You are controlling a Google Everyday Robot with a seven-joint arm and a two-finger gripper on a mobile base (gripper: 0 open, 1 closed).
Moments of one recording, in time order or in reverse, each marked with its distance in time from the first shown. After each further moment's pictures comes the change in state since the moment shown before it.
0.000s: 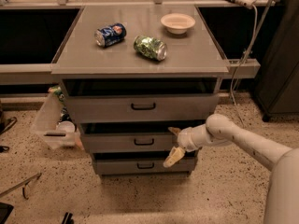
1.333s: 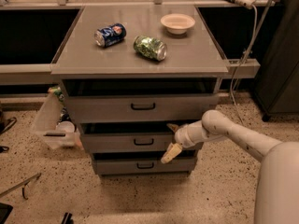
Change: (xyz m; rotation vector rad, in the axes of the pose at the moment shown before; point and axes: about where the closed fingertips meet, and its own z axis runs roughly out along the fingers) arm -0.008 -0.017 0.016 0.000 0.018 -0.008
